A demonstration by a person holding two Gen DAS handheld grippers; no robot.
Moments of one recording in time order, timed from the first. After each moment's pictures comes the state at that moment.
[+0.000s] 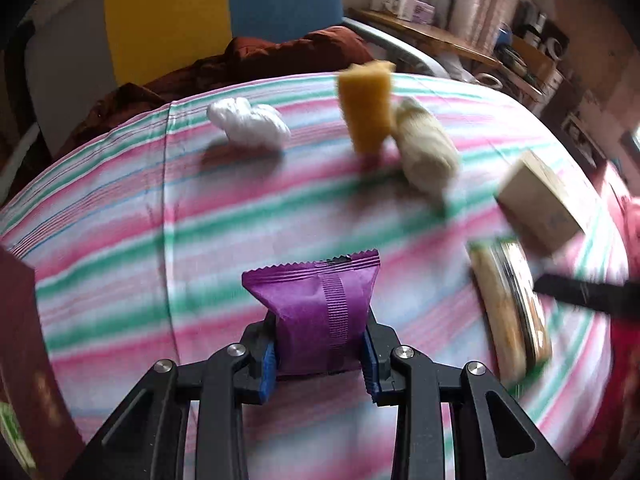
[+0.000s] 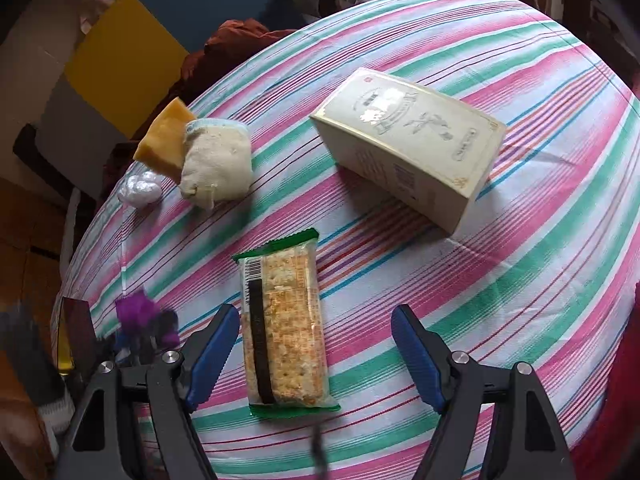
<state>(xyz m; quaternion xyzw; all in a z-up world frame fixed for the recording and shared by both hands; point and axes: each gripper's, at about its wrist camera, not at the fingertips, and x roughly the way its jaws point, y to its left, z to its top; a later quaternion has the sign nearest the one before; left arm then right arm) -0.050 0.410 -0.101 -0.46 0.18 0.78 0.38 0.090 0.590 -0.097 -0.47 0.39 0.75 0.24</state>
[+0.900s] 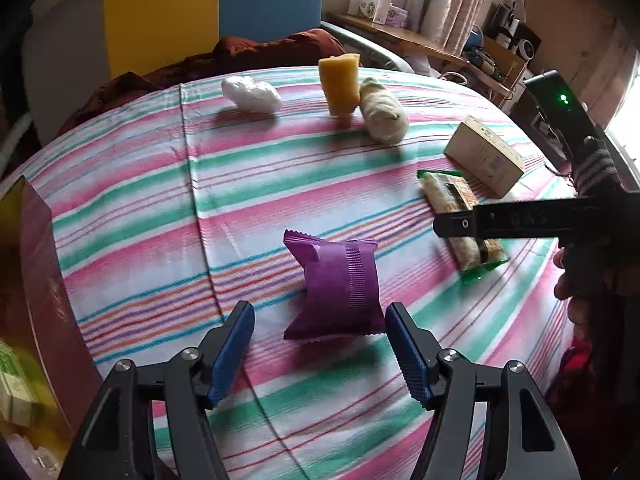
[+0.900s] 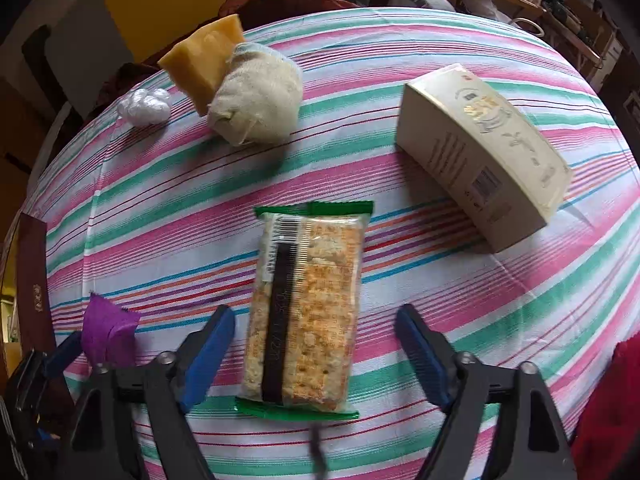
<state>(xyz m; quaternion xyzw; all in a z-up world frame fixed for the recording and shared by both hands) -0.012 0.353 -0.091 -0.47 0.16 0.76 0.42 0.055 0.558 -0.107 -0.55 0.26 0.76 0.22</state>
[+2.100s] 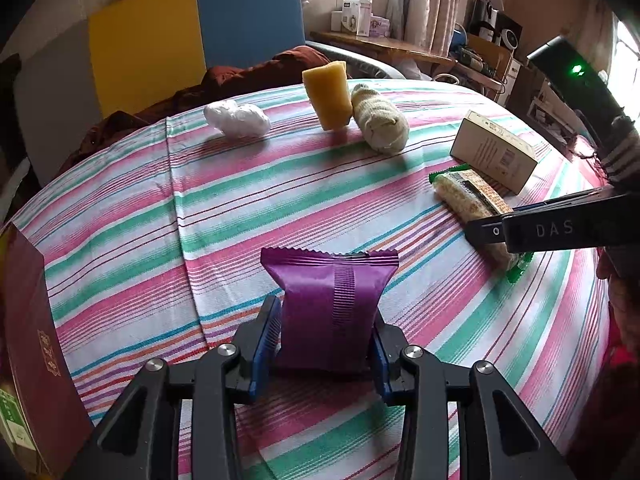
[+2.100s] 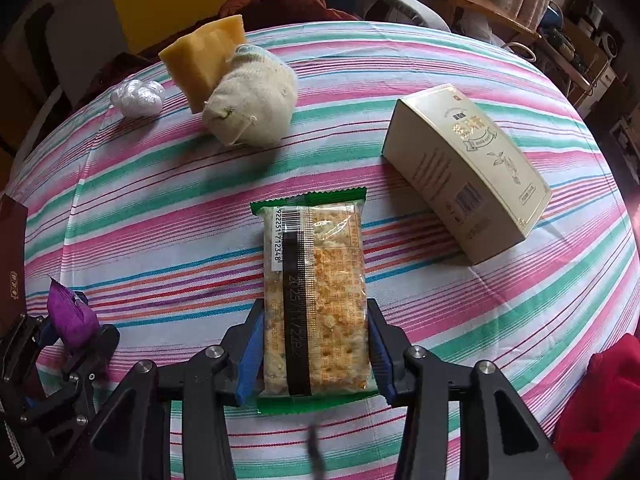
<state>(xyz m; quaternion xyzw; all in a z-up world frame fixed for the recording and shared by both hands) -0.017 0.370 -0.112 -0.40 0.19 0.78 0.44 0.062 0.564 -0.094 -0.55 0.20 0.77 0.26</state>
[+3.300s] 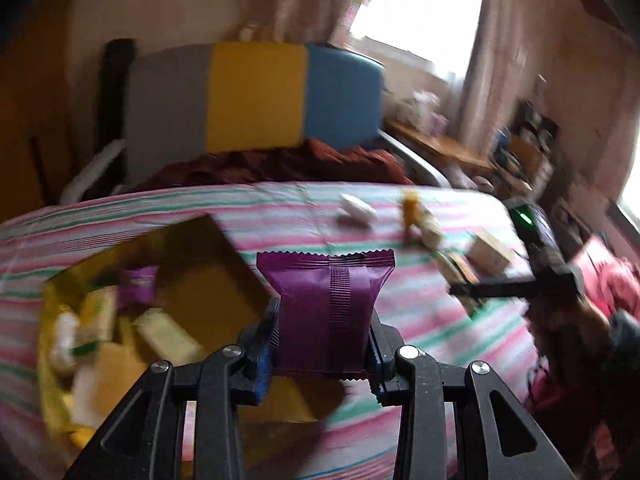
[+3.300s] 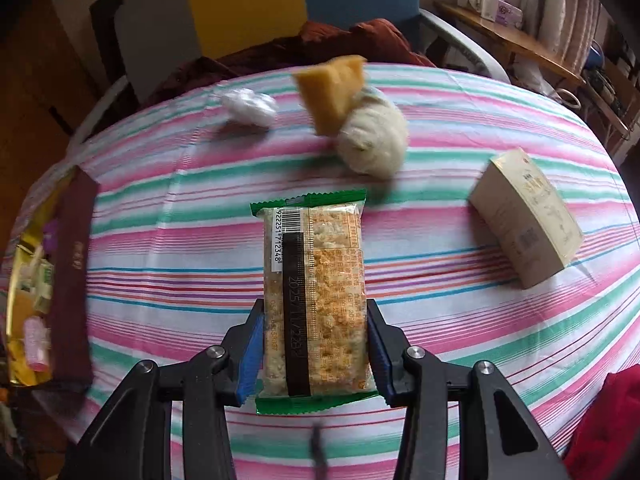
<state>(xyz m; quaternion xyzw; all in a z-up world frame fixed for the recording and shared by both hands) -0.016 0.172 0.013 -0.34 0.04 0.87 0.36 0.047 0.485 -0.065 -0.51 0.17 0.83 0.17</state>
